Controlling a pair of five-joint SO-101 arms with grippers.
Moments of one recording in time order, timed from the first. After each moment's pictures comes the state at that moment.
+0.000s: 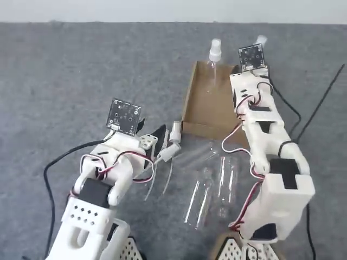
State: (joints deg) left arm 12.4 -66.4 69.7 45.6 4.8; right arm -2.1 17.8 24.4 -9.0 14.1
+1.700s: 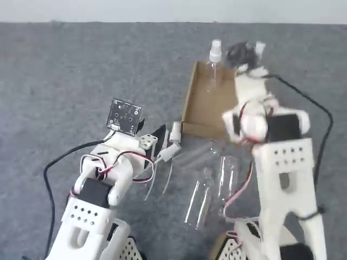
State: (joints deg) left arm 12.4 -66.4 69.7 45.6 4.6; right arm -12.9 -31.5 14.8 85.7 14.3
